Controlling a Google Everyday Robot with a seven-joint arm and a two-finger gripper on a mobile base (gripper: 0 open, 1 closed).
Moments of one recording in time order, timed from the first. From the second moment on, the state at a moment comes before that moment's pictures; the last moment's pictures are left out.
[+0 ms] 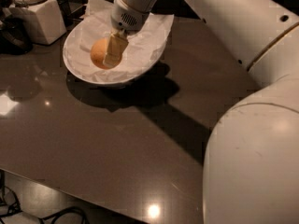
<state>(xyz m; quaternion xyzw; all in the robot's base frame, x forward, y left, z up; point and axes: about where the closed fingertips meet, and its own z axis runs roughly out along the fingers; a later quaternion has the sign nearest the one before) 0.631 0.097 0.923 -0.67 0.69 0.15 0.20</state>
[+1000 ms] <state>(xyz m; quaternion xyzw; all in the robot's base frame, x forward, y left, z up) 0.549 0.100 0.965 -0.66 0.68 0.20 0.25</state>
